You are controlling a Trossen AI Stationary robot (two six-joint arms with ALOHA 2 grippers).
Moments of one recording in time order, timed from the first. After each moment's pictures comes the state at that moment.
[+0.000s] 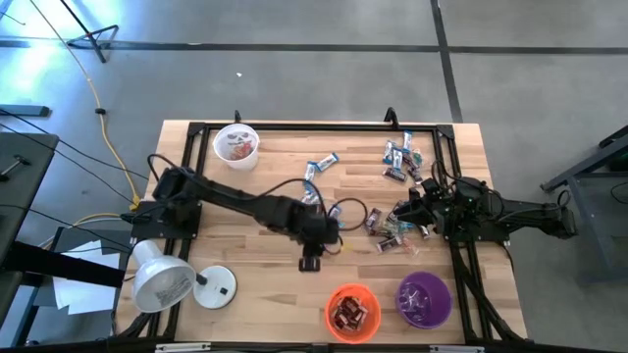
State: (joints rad) left arm -0.23 1.94 1.67 -0.82 -0.05 -0.18; right arm -0.16 0.07 0.01 0.07 -0.40 0.73
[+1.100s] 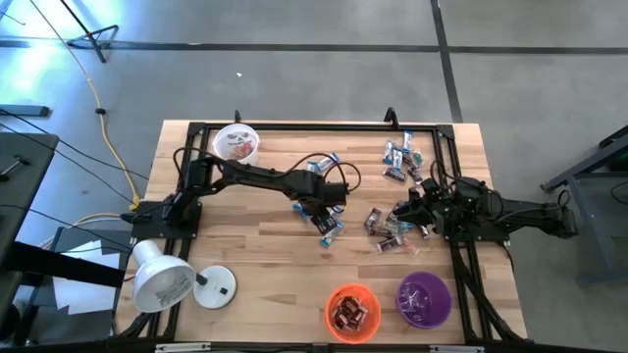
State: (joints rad) left arm 0.04 2.14 1.67 -0.91 -0.05 -0.54; right arm -0.16 0.08 0.01 0.07 -0.40 0.73
